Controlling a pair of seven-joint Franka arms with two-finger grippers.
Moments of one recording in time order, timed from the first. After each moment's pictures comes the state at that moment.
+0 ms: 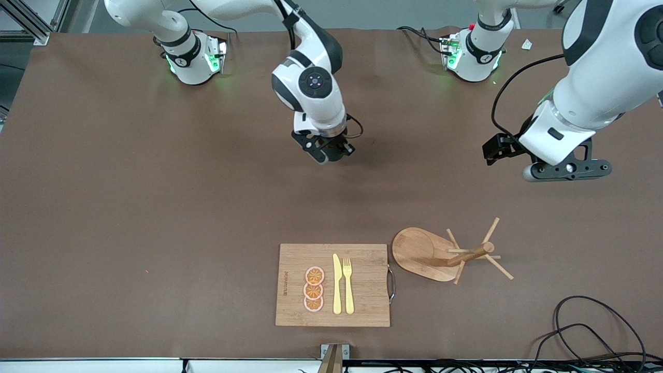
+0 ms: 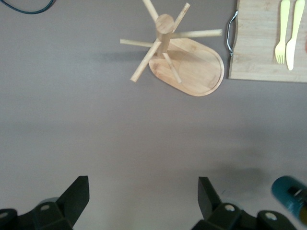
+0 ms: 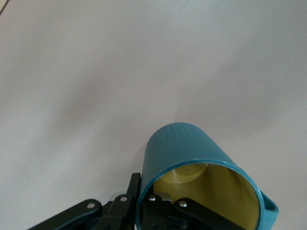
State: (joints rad) left arm -0.11 0.16 -0.21 -1.48 0.03 1.61 -0.36; right arm 0.87 0.52 0.03 -1.66 0.16 2.25 1.58
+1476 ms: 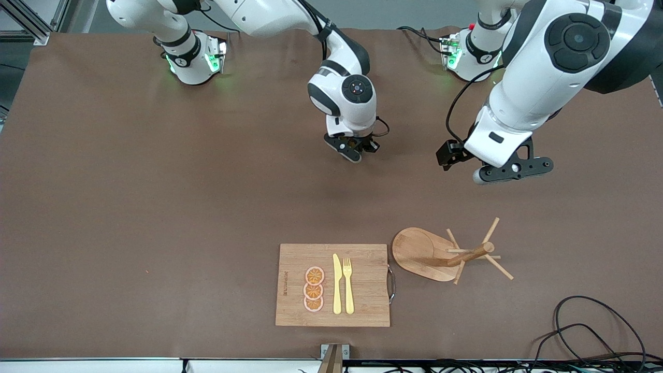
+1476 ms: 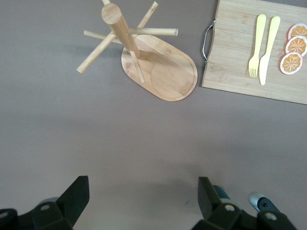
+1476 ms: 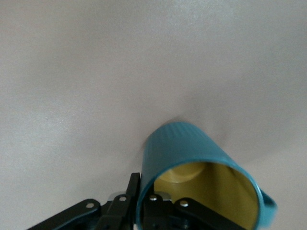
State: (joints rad) left arm -0.23 0.20 -0.21 -1.48 0.03 1.68 -0.58; right arm 0.97 0.73 0.02 -1.49 0.13 2.25 1.58
